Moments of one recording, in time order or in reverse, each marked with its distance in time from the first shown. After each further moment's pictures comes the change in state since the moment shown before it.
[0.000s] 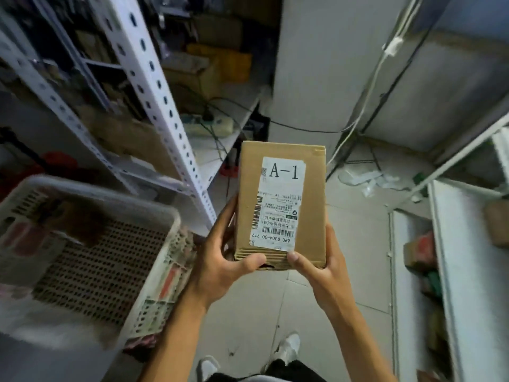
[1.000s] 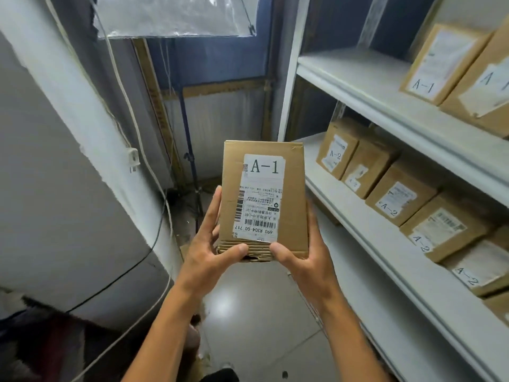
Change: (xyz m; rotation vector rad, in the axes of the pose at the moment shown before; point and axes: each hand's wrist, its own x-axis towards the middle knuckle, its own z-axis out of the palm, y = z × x) left_hand 0.359 0.063 0.356 -0.163 -0.814 0.124; right_hand 0.172 -0.092 -0.333 -0.279 0.720 -0.122
